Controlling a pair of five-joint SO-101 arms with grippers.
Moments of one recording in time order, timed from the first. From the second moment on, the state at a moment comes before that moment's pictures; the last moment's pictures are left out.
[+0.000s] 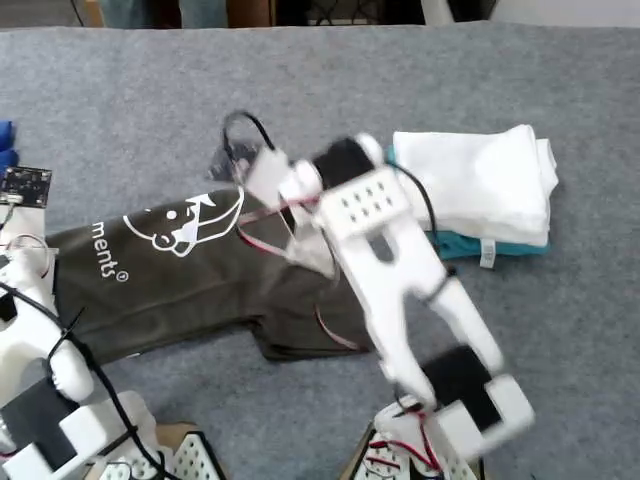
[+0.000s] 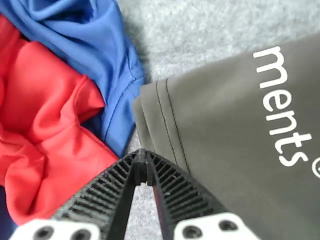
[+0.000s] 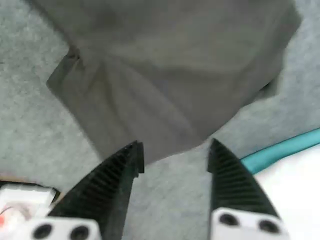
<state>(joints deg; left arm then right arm) -44.0 -13.1 46.6 31.8 -41.3 -27.9 -6.5 8.0 94.3 40.8</state>
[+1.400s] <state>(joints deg) -46.3 -13.1 51.9 22.6 -37.5 -42.5 -21.9 67.8 49.3 42.6</state>
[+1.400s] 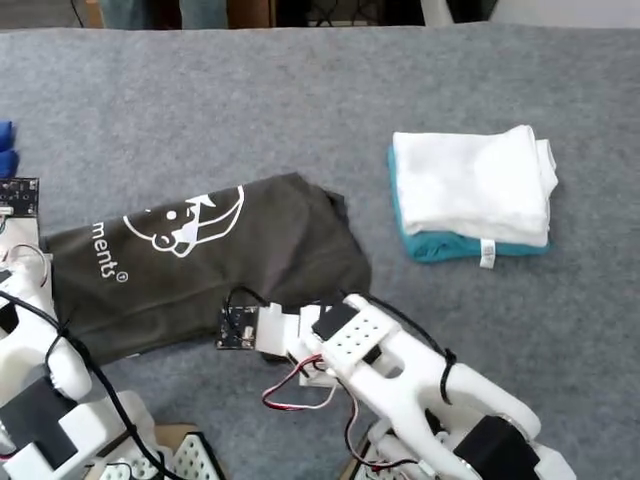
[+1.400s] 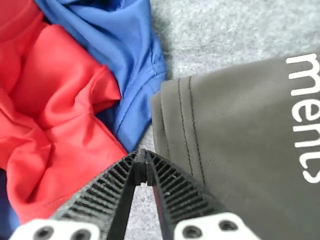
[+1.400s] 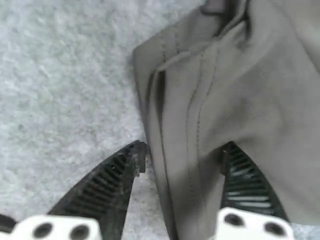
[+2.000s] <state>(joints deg) -46.3 -13.1 51.9 22.5 -37.5 -30.8 -3.0 39.3 62.8 42.7</state>
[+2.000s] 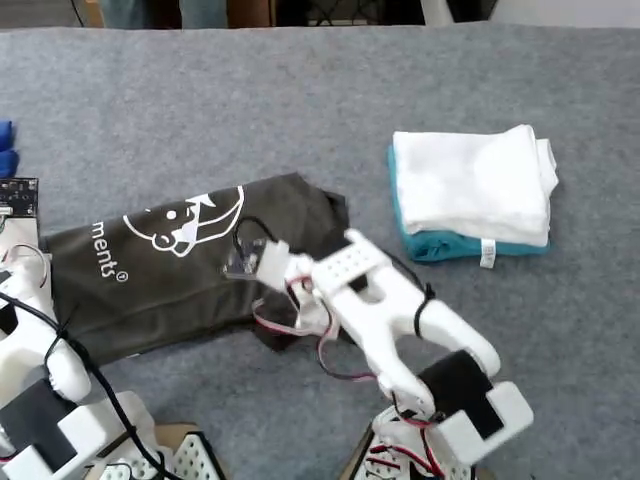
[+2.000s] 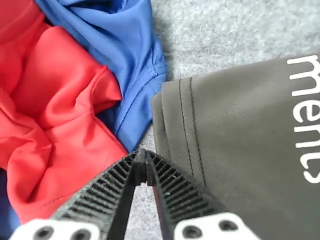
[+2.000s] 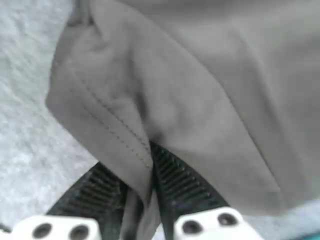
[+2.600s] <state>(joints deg) -46.3 -13.1 52.4 22.4 -37.5 -28.6 42.9 -40.3 100.2 48.9</state>
